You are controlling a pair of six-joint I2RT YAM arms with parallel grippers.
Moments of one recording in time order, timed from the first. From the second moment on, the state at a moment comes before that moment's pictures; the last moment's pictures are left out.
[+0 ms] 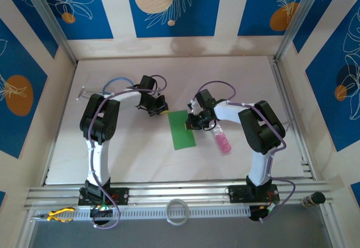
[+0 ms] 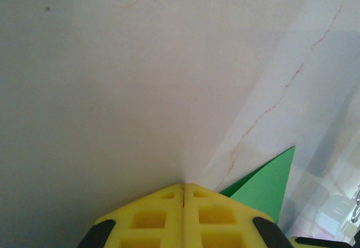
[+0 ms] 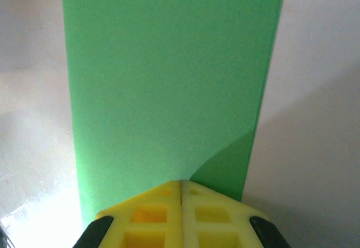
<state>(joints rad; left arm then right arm) -0.37 2.10 1.38 -0.41 0.50 -0.67 0.50 1.89 1.06 -0.39 -0.49 0.37</state>
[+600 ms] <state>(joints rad) -0.45 1.93 1.21 -0.29 0.63 -0.65 0.50 1.89 1.06 -0.39 -0.49 0.37</state>
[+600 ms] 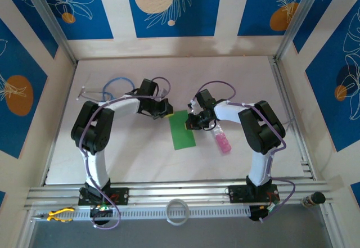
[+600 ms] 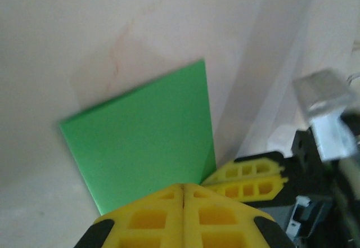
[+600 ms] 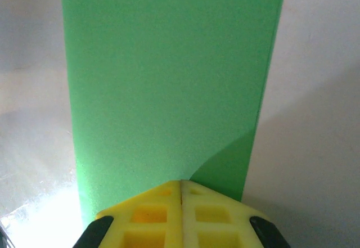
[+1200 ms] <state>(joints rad) -0.45 2.03 1.20 -0.26 0.62 -0.66 0.50 1.89 1.06 -0.39 -0.49 0.37</state>
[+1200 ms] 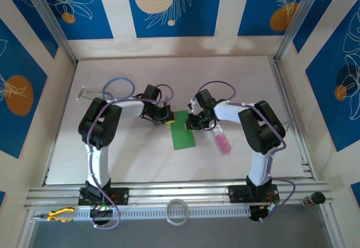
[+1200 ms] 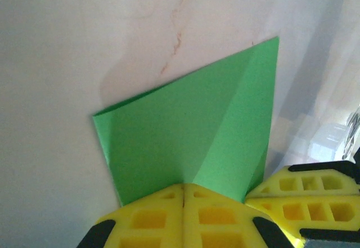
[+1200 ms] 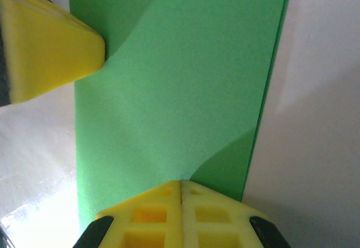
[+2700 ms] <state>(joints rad) -0.39 1.99 1.27 -0.28 0.46 -0.81 0.50 1.86 1.01 -0.36 -0.53 0.32</state>
